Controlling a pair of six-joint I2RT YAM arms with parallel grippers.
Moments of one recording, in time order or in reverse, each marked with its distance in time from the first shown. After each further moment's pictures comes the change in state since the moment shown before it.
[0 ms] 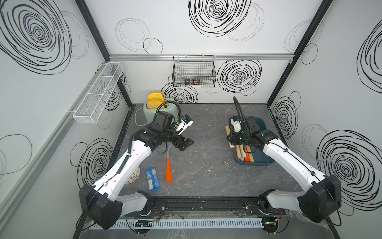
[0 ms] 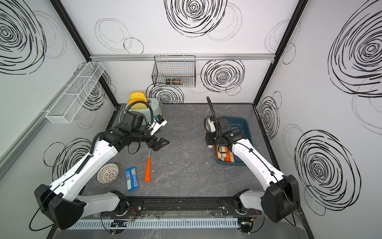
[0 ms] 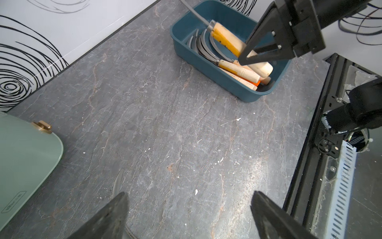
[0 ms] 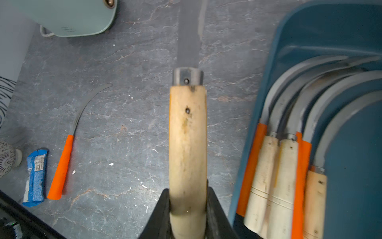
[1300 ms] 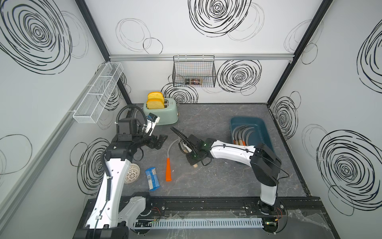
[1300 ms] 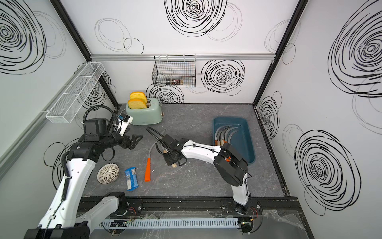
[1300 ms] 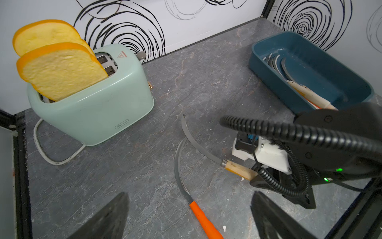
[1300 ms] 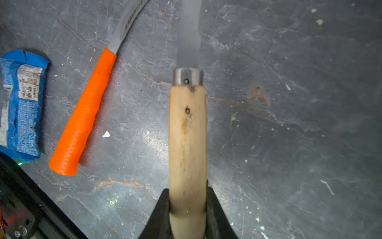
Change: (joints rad) left arm 0.480 -0.269 -0.133 -0.043 0.061 0.035; right arm 0.586 0.642 0.308 0.095 0.052 0.125
